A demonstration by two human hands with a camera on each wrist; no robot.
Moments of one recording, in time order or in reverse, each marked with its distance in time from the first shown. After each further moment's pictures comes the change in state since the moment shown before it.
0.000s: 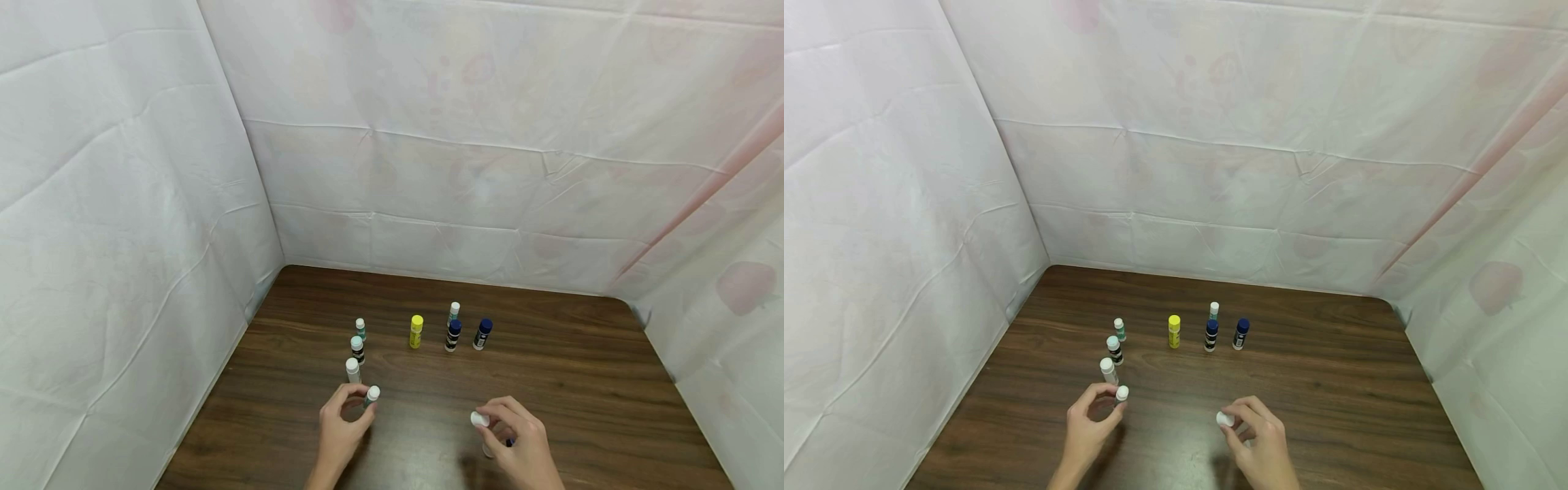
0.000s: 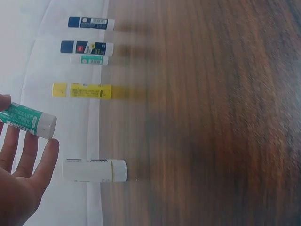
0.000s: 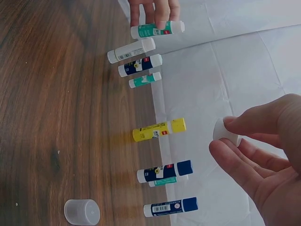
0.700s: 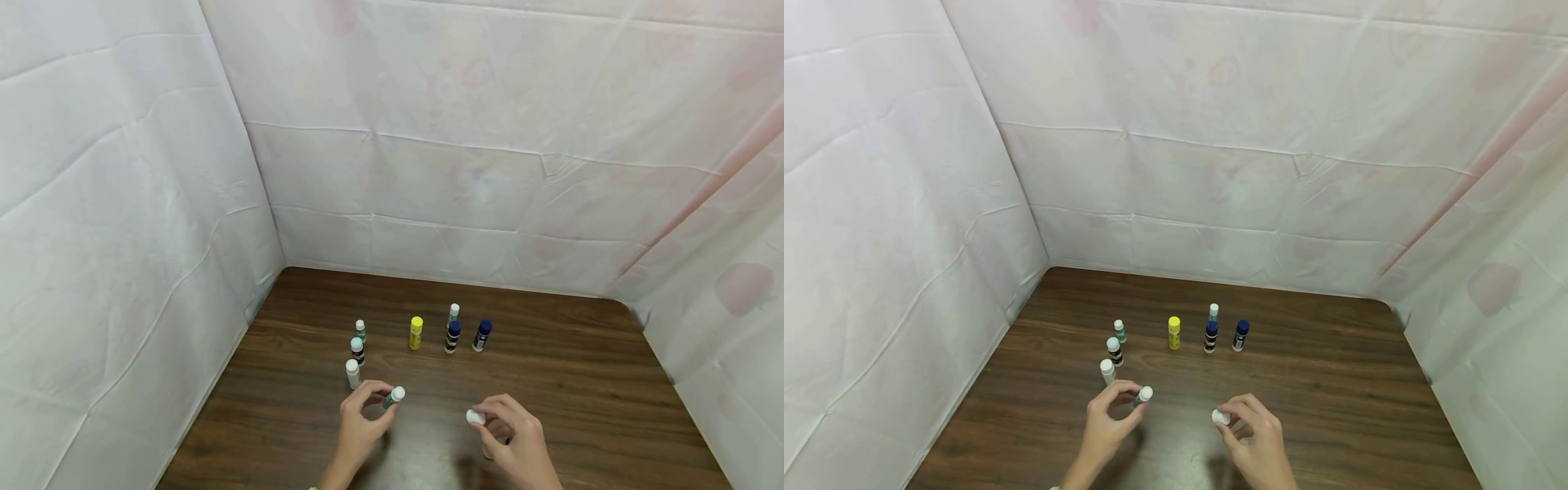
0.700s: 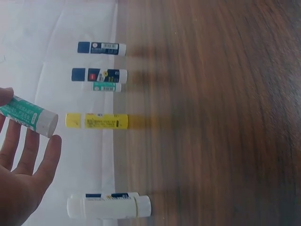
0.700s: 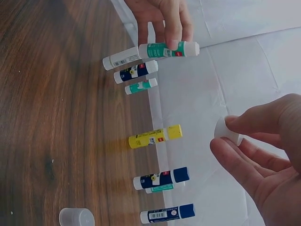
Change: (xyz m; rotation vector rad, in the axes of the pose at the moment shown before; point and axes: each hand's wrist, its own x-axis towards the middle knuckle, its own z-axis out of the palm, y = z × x) left_hand 0.006 0.013 0.023 -0.032 -0.124 0.131; right_hand 0.018 -0.039 -0.005 0.067 0.020 -0.035
